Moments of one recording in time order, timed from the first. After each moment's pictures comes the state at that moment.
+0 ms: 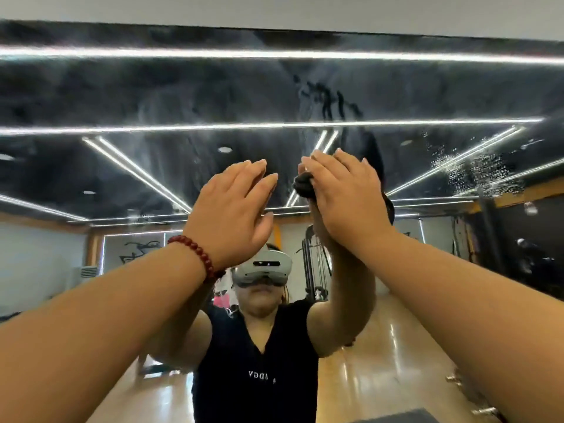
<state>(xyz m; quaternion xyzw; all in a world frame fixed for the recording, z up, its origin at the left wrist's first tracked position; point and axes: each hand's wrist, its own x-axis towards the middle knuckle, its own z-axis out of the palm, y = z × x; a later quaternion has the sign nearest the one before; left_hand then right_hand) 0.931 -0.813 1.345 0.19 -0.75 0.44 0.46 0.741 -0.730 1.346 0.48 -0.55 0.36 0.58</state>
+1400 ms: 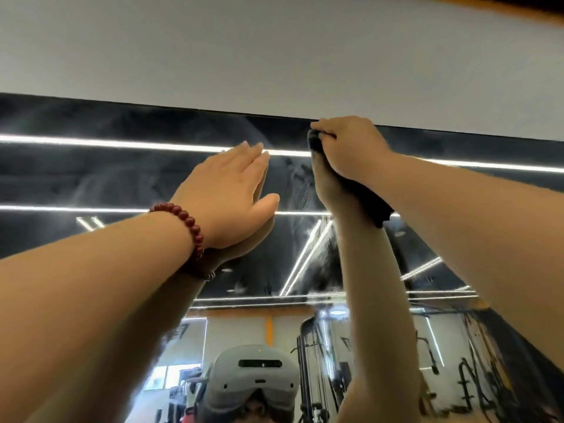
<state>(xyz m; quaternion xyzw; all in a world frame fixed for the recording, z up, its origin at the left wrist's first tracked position) 0.892 -0.814 1.503 0.22 -0.71 0.44 0.50 0.716 -0.709 1.563 0.49 -0.51 0.47 0.53</state>
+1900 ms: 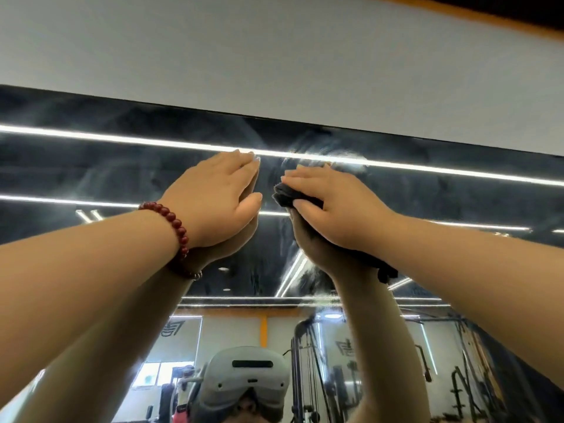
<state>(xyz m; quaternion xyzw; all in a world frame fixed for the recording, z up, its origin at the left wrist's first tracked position) 0.902 -0.809 1.489 0.22 -0.72 0.41 0.51 0.716 -0.709 1.484 0.62 -0.45 0.30 0.57</state>
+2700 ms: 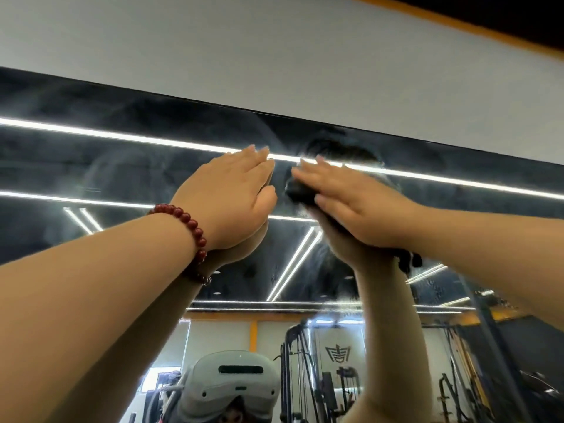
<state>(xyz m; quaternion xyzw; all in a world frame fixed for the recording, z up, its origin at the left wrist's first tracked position) 0.904 -0.817 1.487 0.19 -0.73 0.40 0.53 0.701 -0.711 1.500 0.64 -0.46 0.22 0.58</state>
